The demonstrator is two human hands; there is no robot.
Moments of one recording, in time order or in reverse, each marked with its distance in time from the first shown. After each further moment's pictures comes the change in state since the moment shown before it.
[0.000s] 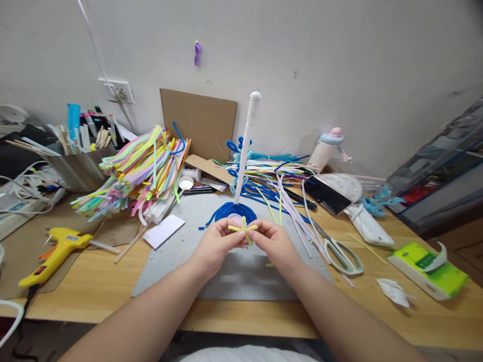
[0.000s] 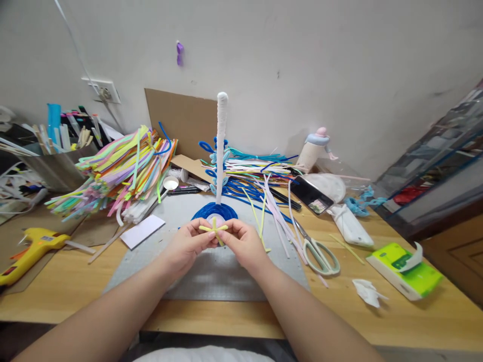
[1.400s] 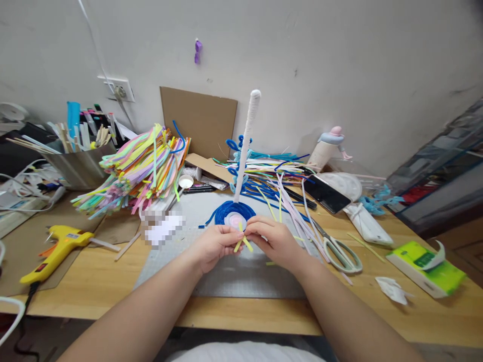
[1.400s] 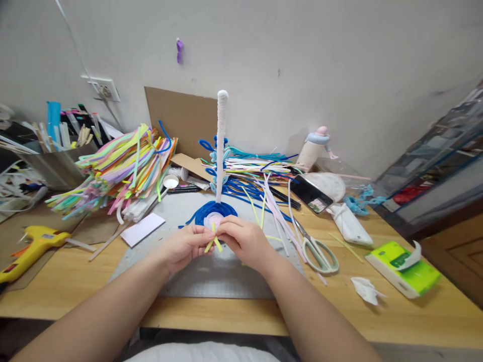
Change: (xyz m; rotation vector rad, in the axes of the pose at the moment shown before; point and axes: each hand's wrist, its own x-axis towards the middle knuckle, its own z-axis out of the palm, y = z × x) left_hand 0.002 0.008 -0.010 0.093 -0.067 -0.288; right_hand 0.004 -0.006 -0.024 -0.844 -0.269 -0.619
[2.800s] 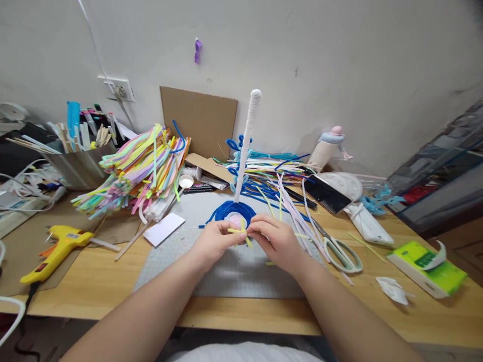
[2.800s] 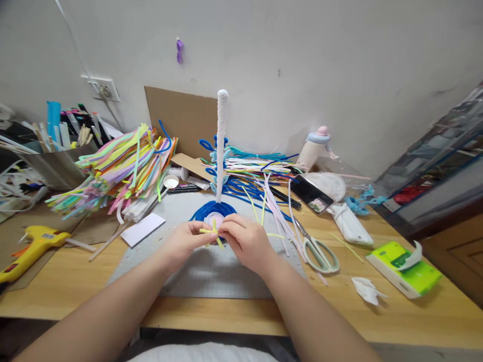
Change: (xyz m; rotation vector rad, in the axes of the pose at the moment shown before) left_hand -0.001 0.002 0.004 0.292 0.128 0.236; right_hand -0.001 -0.007 -0.002 -0.129 0.095 0.012
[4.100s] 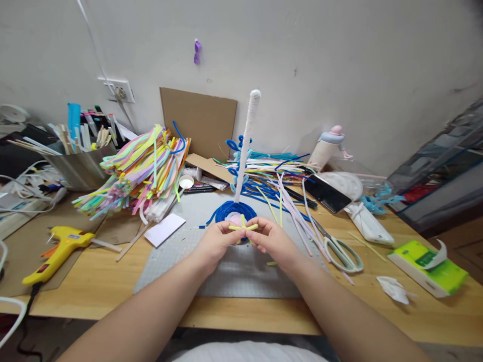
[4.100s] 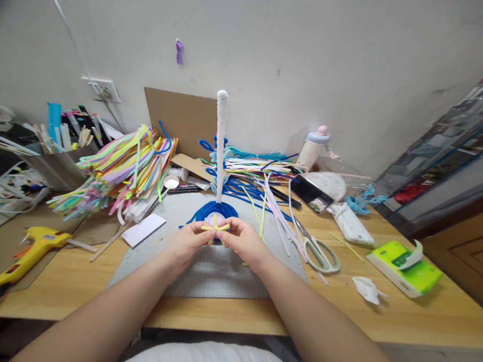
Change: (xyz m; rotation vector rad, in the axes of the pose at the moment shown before) left_hand 0.005 -0.012 0.003 -0.160 -0.015 -0.014; right_hand 0.003 -0.002 0.021 0.928 -0.019 0.797
